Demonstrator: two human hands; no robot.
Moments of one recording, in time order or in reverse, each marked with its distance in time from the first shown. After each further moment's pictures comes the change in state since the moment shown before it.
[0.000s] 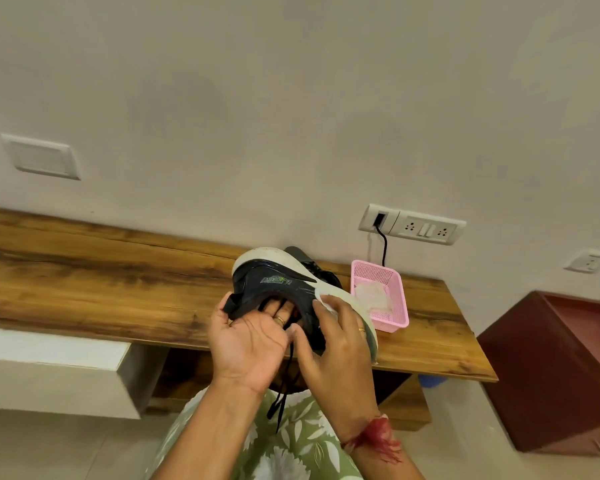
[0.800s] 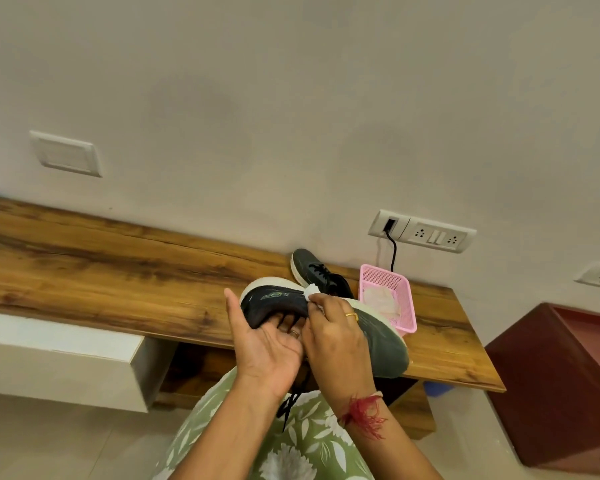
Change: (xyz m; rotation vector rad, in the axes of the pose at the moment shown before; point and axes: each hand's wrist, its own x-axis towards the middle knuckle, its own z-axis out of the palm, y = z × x) left_hand -0.014 -0.009 0.010 0.025 0.380 0.034; right_hand 0.012 -0.005 0.016 -0.300 0.015 -0.259
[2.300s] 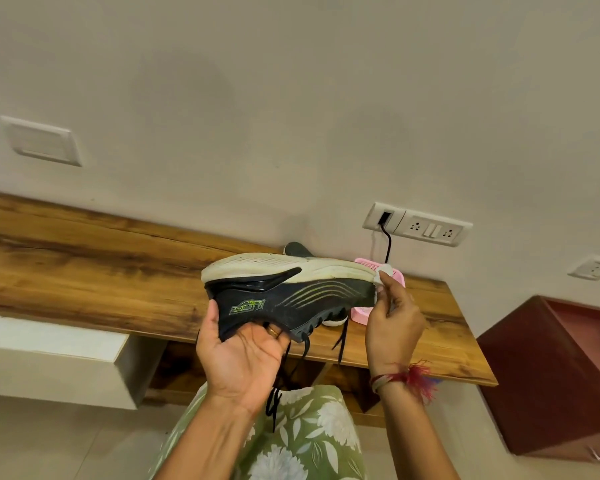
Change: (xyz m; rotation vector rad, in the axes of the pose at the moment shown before) left_hand 0.003 0.006 -0.014 -0.063 -0.299 0.101; right_hand 0.017 0.068 0.005 0.508 0.336 0.764
